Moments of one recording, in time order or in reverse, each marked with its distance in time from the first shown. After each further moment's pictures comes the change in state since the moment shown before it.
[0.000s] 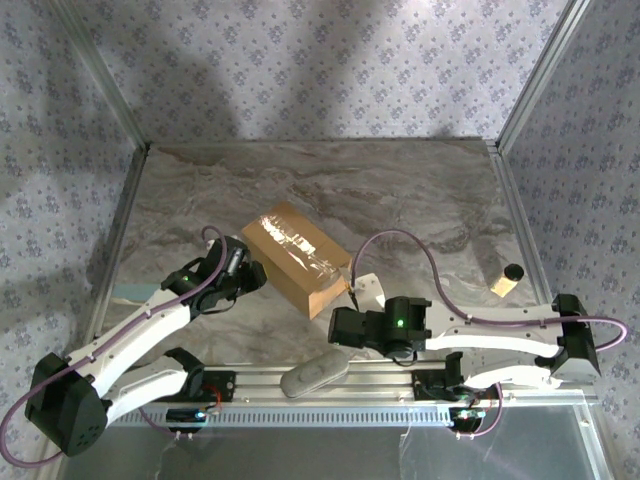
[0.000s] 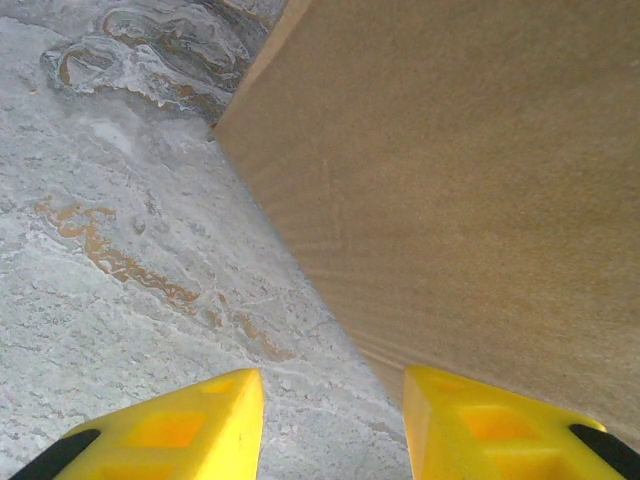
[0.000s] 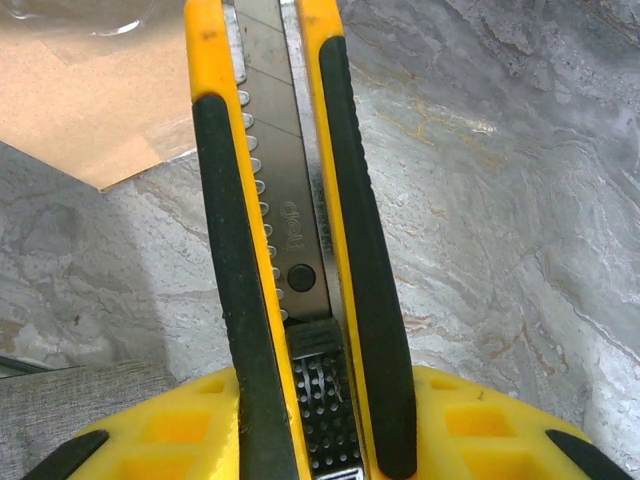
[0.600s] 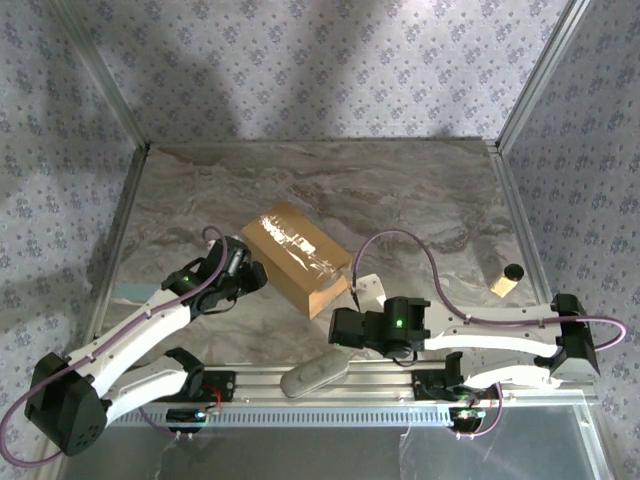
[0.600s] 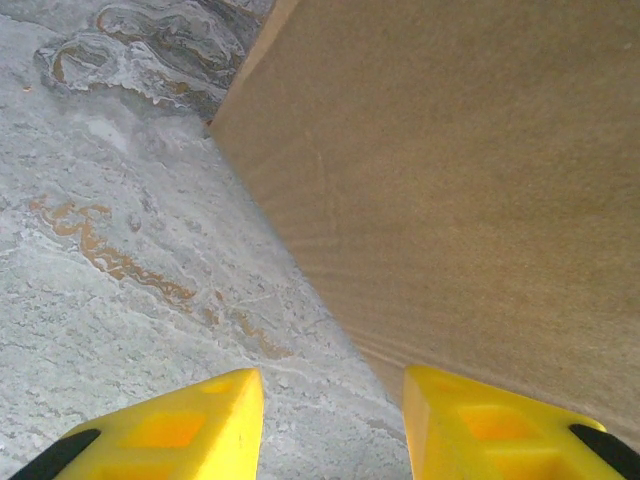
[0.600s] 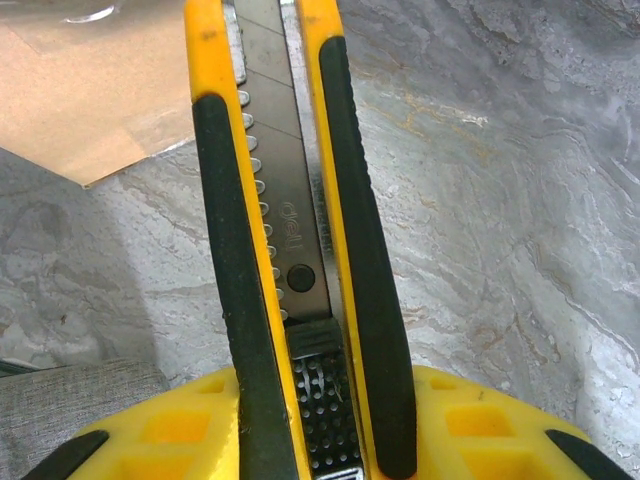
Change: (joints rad) left arm -0.005 0.000 0.000 0.000 0.000 0.000; right arm 0.000 0.004 0.000 -0.023 -0.003 0.024
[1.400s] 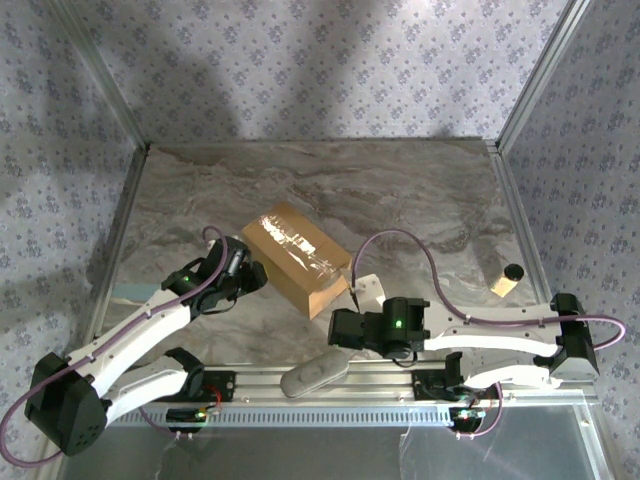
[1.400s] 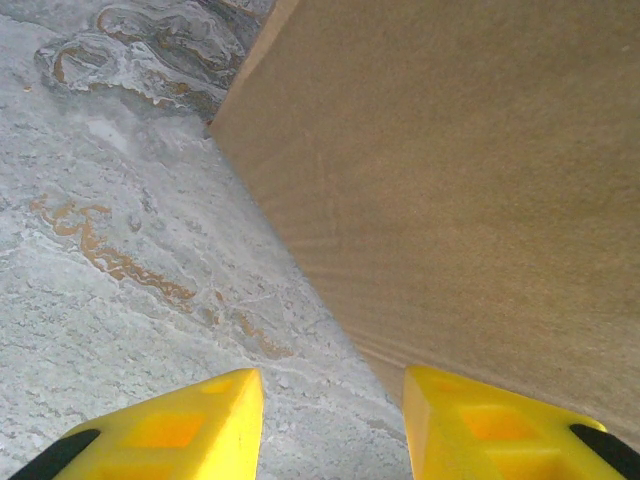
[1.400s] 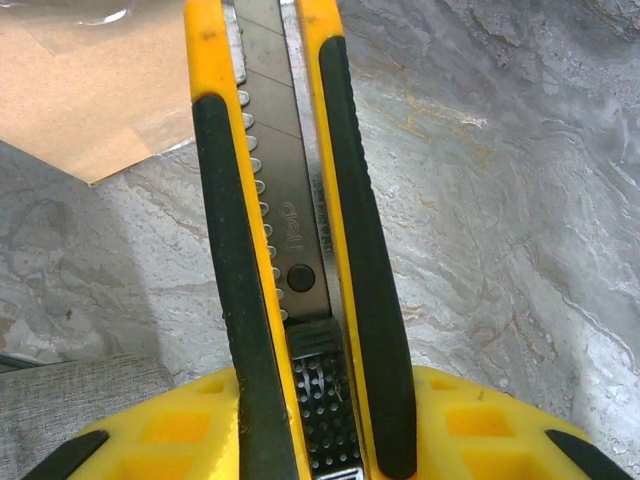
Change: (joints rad) left arm -0.001 0.000 0.000 0.000 0.000 0.000; right arm 0.011 0.006 0.018 -0.016 0.005 0.007
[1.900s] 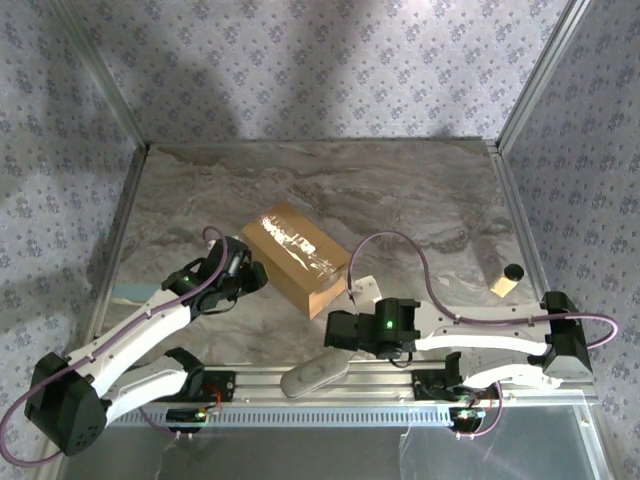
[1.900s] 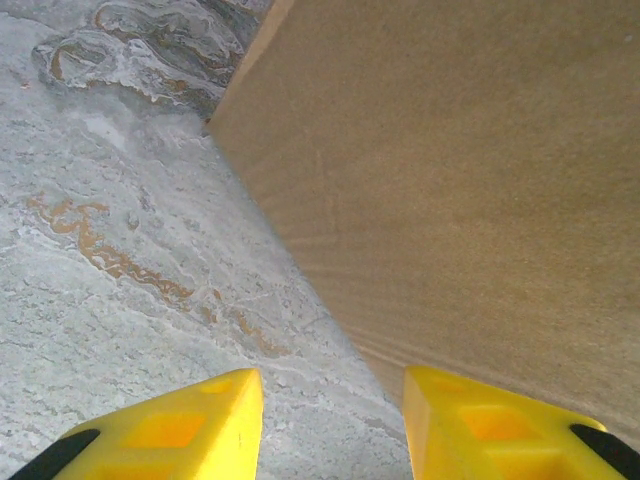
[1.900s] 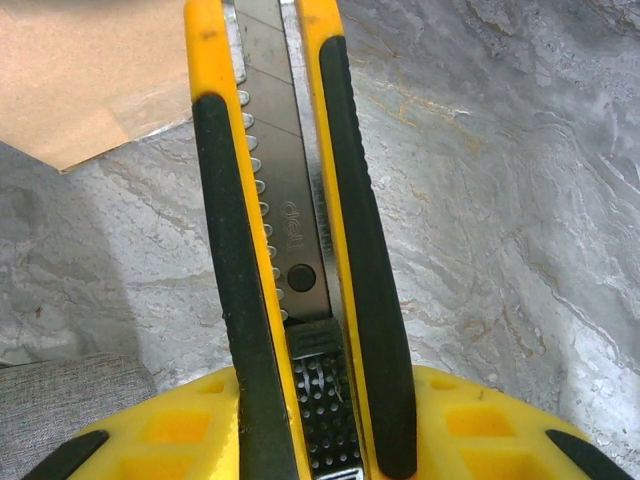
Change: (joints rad) left arm -0.003 0.000 0.000 0.000 -0.001 -0.007; right arm 0.000 0.044 0.005 -0.014 0.000 0.000
